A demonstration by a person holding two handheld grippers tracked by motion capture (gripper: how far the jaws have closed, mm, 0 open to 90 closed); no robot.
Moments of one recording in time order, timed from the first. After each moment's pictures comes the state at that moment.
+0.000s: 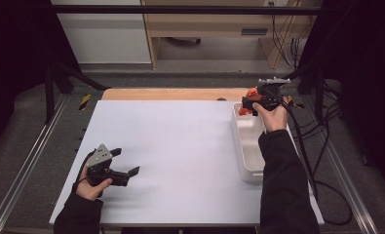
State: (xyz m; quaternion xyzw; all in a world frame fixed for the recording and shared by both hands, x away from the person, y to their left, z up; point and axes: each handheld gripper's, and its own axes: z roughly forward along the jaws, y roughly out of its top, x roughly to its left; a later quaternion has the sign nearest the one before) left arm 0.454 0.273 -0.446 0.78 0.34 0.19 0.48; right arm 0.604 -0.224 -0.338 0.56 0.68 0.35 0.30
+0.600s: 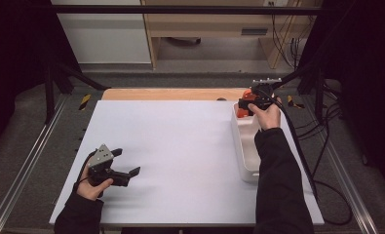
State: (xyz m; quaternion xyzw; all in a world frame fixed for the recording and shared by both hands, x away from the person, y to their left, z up) left arm 0.455 0.272 -0.447 0.79 0.34 0.19 0.48; right arm 0.625 -0.216 -0.355 0.58 0.69 0.32 0.29
